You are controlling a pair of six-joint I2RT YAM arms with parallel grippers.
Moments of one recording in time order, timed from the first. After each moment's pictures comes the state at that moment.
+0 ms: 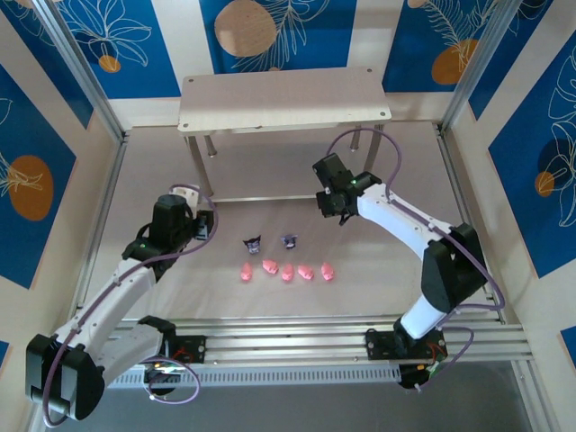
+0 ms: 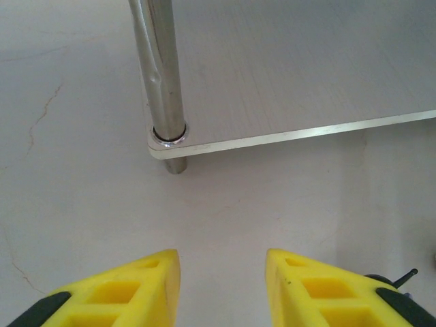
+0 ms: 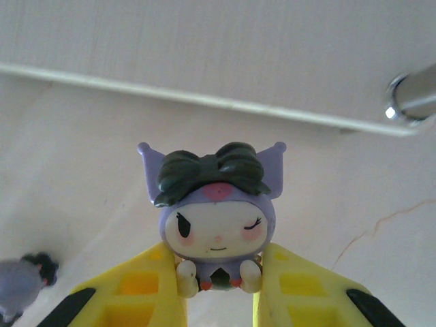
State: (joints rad) left arm -0.33 0.97 0.67 -0.31 -0.07 -0.15; right arm 0.55 1.62 1.29 -0.77 0.26 0.30
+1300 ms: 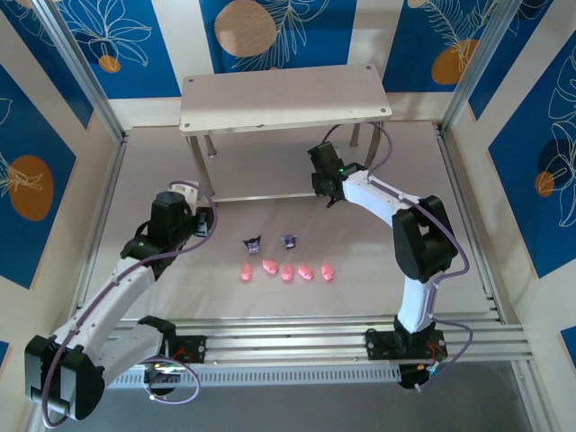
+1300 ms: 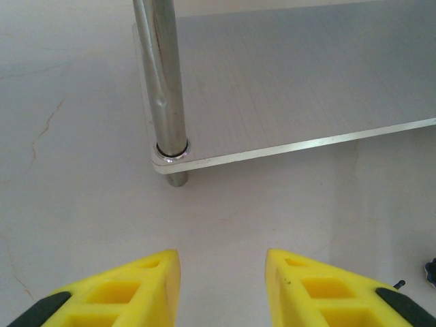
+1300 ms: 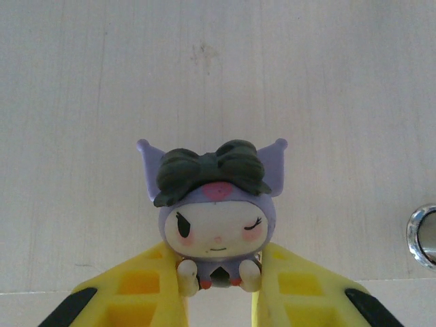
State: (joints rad) left arm -0.33 0.97 0.70 -0.31 -0.07 -0.15; right arm 0.49 1.87 1.40 -0.51 0.34 0.32
